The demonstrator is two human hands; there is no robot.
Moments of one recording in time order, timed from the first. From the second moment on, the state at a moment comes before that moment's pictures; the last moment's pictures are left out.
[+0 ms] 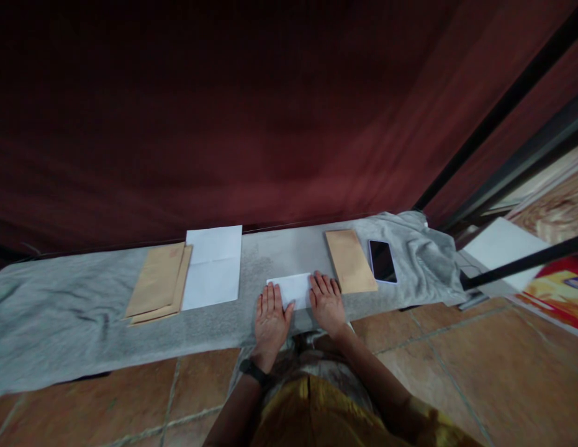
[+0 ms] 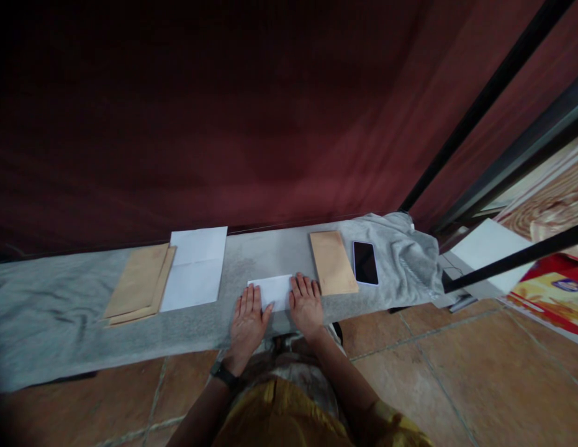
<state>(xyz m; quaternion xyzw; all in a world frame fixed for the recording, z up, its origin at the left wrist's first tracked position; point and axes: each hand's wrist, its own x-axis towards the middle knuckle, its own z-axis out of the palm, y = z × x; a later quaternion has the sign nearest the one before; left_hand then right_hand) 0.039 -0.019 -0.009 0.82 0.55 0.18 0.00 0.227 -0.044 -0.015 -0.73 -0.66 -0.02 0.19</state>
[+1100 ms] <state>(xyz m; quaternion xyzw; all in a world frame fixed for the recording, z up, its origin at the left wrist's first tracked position) 0.074 -0.003 -0.008 0.86 0.48 0.15 0.05 0.201 -0.037 -0.011 -0.64 -0.75 0.00 0.14</state>
